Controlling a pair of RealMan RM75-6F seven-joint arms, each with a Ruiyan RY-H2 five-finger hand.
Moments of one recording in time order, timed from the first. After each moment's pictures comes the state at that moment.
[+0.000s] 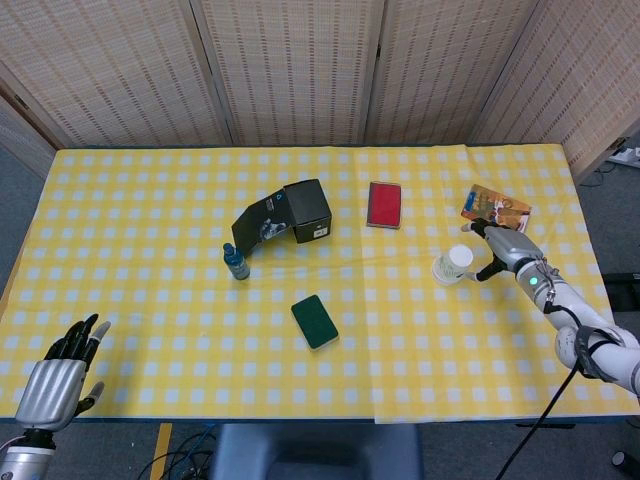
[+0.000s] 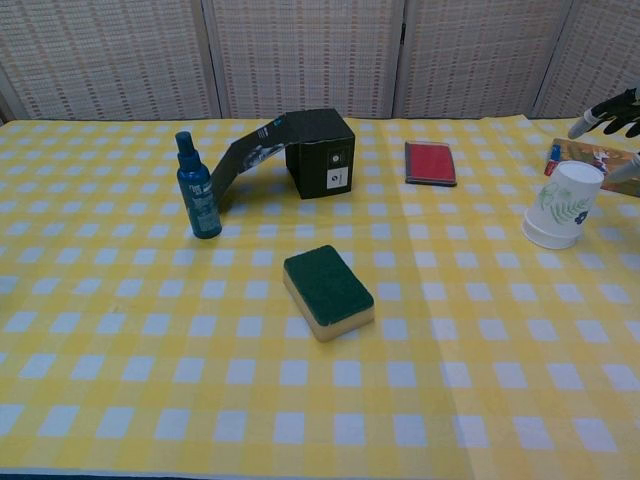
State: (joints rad) left arm -0.07 -1.13 0.03 -1.80 1.51 1.42 0.35; right arm 0.87 -1.05 0.08 -1.39 -0.76 0.38 0.09
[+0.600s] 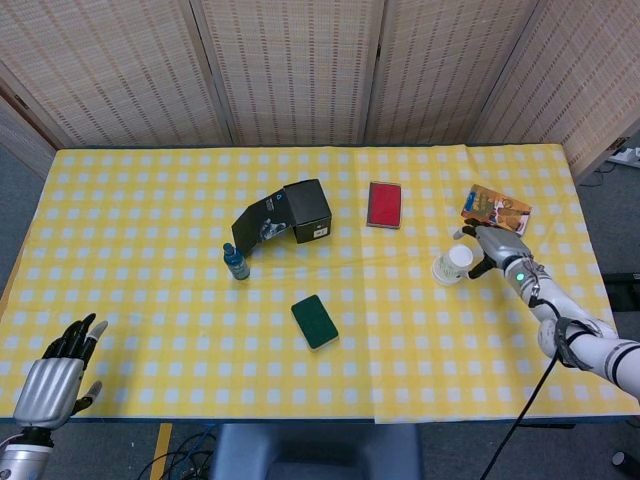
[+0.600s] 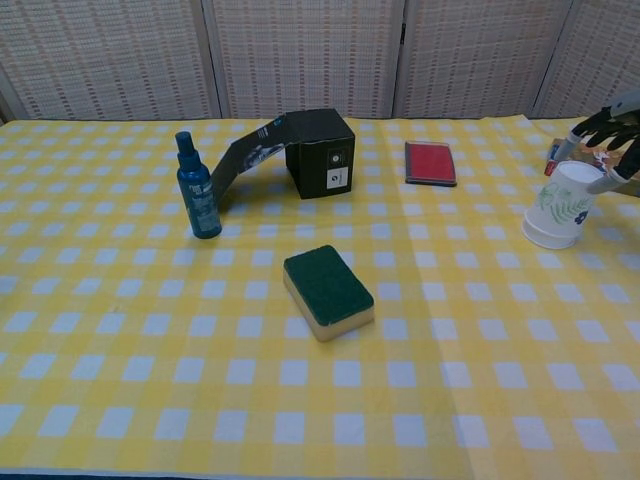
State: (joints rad) left arm -0.08 -1.12 0.03 -1.79 1.49 1.41 0.33; right arm 0.90 -1.16 0.06 -1.26 -0.74 0.36 0.10
